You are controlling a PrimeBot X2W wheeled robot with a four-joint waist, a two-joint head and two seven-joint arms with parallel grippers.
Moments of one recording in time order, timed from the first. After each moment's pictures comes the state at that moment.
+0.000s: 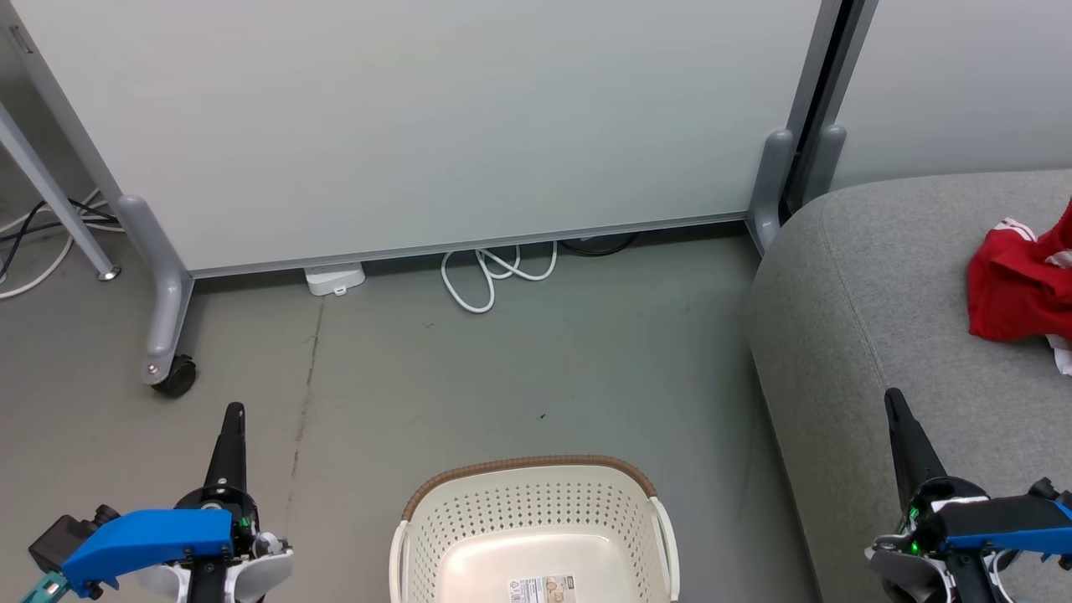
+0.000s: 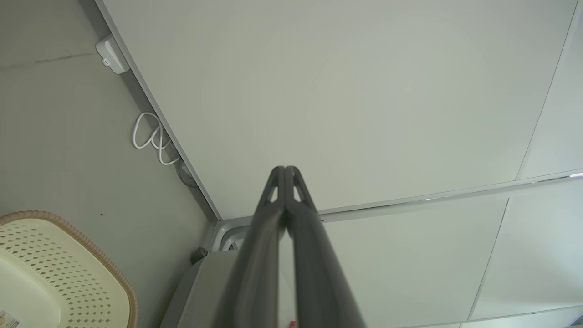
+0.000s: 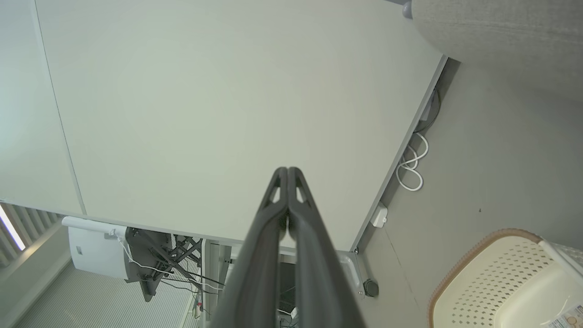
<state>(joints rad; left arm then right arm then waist) -0.08 0.05 0.10 0.25 -1.41 -0.12 0.07 -0.09 -0.05 -0.11 0.24 1.41 0.13 0.06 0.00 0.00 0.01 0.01</state>
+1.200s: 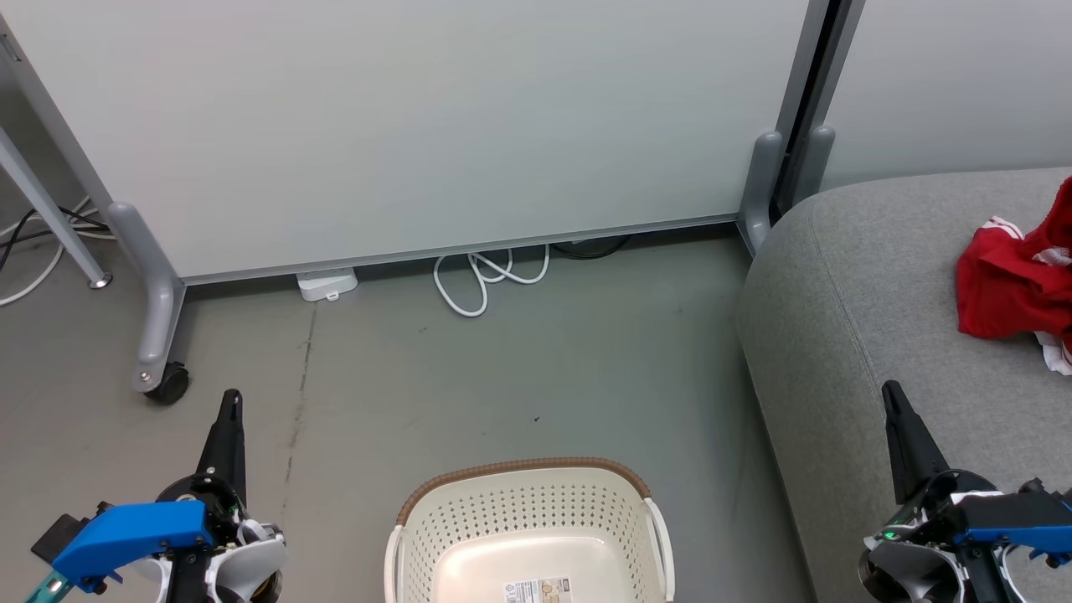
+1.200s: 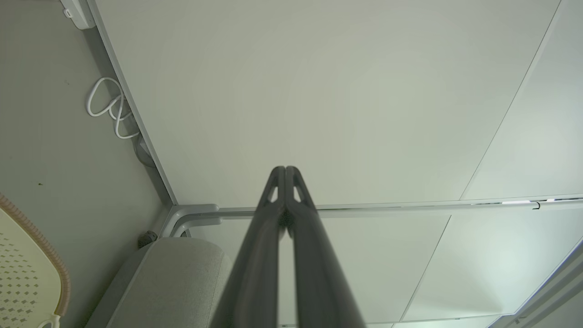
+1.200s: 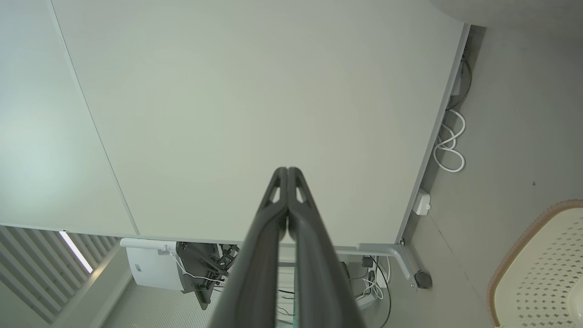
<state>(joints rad) -0.10 0.05 0.11 0.25 -1.61 -0.13 0.11 -0.10 -0.05 -0.11 0.24 1.61 0.13 0.11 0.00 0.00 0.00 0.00</state>
